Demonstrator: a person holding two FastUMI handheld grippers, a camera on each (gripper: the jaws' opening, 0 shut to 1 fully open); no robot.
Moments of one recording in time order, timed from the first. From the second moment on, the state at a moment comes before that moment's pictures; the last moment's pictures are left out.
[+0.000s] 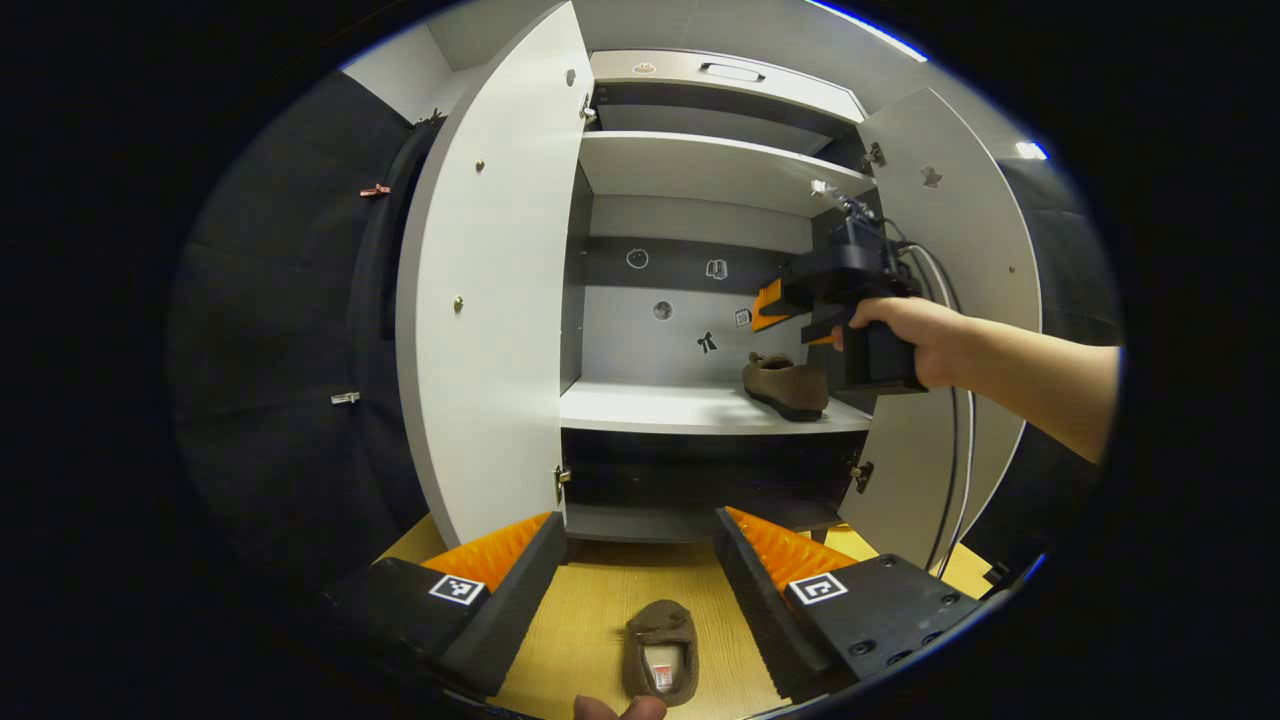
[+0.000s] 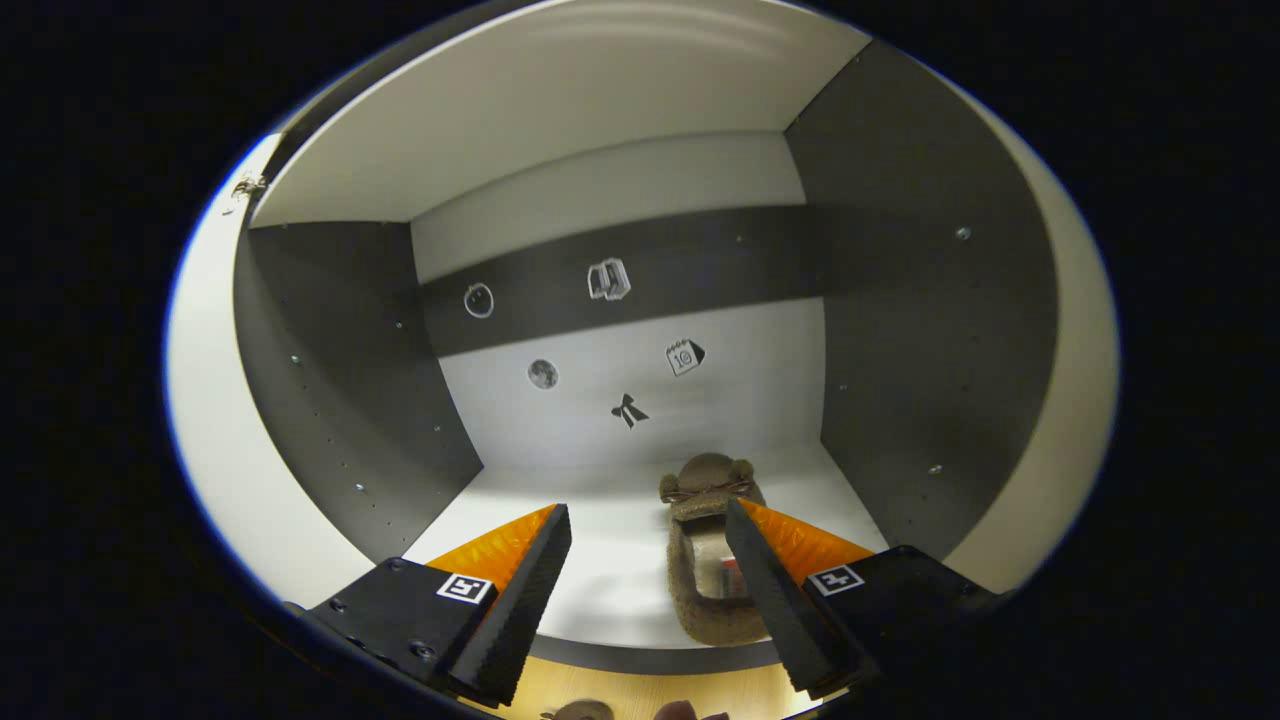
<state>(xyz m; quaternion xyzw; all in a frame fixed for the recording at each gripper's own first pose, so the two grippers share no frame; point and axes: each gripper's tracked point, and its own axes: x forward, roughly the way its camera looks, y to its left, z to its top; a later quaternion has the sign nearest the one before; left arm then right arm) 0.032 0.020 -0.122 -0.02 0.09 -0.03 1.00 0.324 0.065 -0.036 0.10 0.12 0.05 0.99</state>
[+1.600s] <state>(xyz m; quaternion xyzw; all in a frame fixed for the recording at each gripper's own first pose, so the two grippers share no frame) 0.102 0.001 -0.443 -0.02 0.30 -0.10 0.95 0.068 -0.028 -0.020 0.05 0.07 -0.02 1.00</state>
